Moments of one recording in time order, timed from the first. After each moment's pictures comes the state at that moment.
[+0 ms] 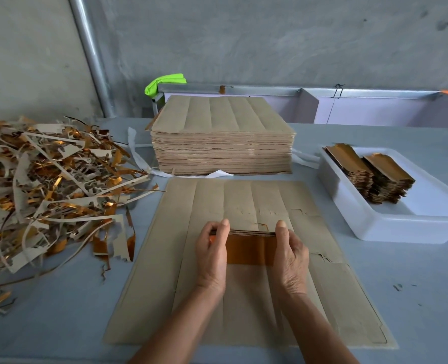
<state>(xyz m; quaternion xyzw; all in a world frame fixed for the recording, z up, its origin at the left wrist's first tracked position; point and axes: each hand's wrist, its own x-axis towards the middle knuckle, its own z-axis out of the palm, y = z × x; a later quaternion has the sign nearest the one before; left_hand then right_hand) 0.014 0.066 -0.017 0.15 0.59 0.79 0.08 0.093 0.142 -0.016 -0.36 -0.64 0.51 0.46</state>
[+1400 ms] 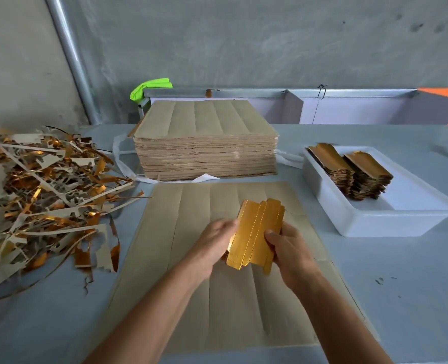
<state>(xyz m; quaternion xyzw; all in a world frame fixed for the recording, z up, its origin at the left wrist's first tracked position) 0.007 0.076 0.025 0.25 0.73 0.55 0.34 0.115 0.170 0.023 -0.36 -0.58 0.69 0.24</state>
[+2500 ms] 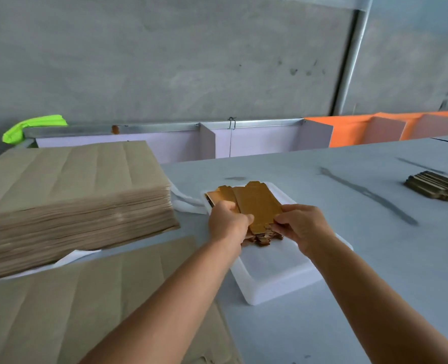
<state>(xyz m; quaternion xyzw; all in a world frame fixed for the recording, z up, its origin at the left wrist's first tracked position) 0.083 0.356 0.095 0.28 0.67 0.61 0.33 0.199 0.408 0.108 -0.50 -0.47 0.60 0.41</state>
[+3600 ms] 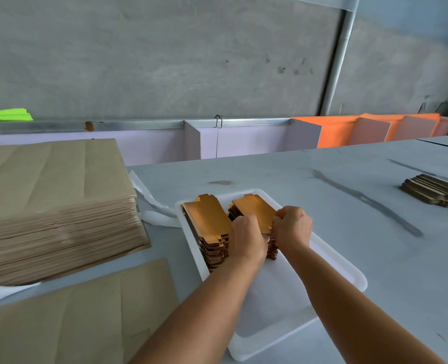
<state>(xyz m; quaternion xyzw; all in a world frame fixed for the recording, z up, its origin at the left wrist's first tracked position) 0.098 0.464 0.044 0.52 0.76 0.37 0.10 0.167 0.532 0.041 -0.62 -0.65 0.22 0.38</state>
